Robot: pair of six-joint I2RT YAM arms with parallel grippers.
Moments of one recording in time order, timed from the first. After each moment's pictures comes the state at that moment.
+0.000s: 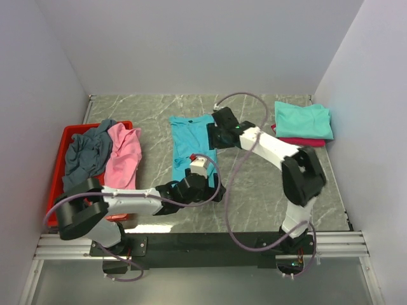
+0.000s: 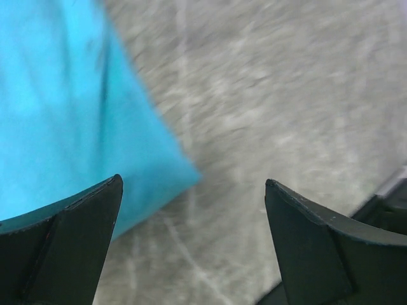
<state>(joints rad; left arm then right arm) -1.12 1.48 0.63 0.31 -0.33 -0.75 0.58 1.87 1.40 -0.48 0.10 0.37</state>
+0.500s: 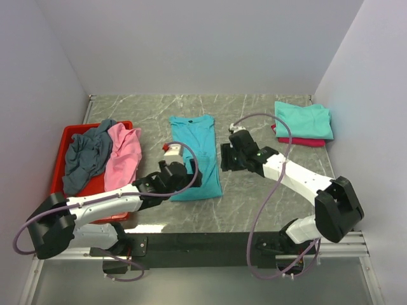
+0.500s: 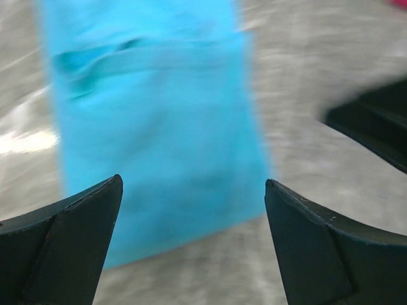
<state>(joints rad) -0.99 1.21 0.66 -0.03 -0.46 -0.78 0.61 1.42 0.96 -0.41 0.09 0.43</state>
